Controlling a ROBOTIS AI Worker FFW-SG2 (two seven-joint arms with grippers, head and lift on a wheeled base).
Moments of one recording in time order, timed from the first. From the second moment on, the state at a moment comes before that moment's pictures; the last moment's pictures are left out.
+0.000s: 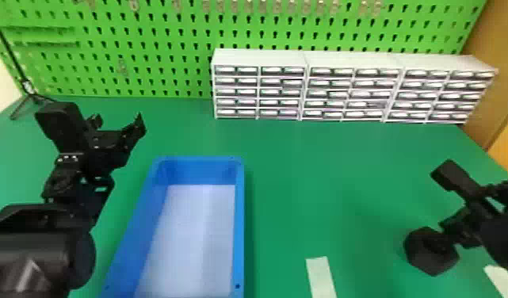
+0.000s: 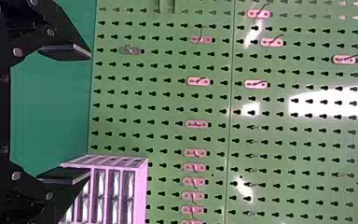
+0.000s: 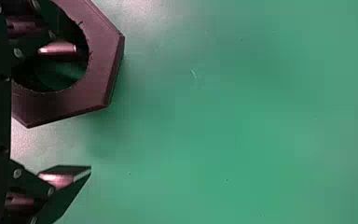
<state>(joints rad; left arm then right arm) -0.09 0.14 0.06 -1.73 0.18 0.21 -0.02 -0.27 -0.45 0.01 -1.43 0.71 0.87 1.23</state>
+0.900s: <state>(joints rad) -0.08 0.14 0.06 -1.73 0.18 0.21 -0.02 -0.26 -0.47 0.05 -1.48 0.72 0.95 1.28</state>
